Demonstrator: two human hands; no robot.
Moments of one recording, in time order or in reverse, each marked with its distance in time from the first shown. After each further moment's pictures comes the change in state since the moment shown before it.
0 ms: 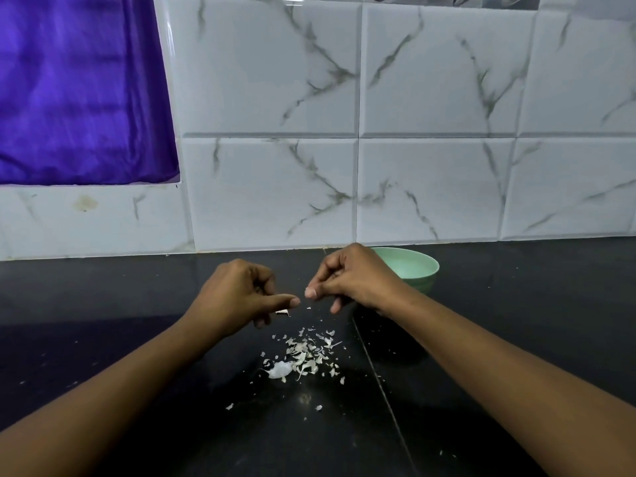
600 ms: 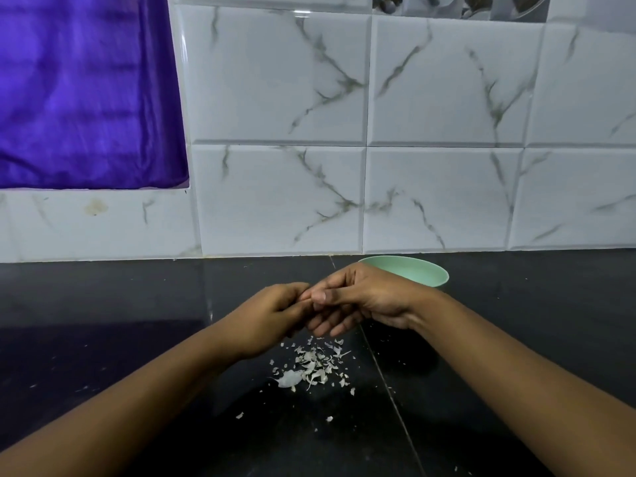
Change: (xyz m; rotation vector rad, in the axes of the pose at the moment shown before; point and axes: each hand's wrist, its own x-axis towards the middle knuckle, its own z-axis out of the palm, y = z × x) left_hand -0.004 0.011 0.013 -0.278 -0.288 0.075; right_hand -0.006 -0.009 -0.003 0.342 -0.386 0.133
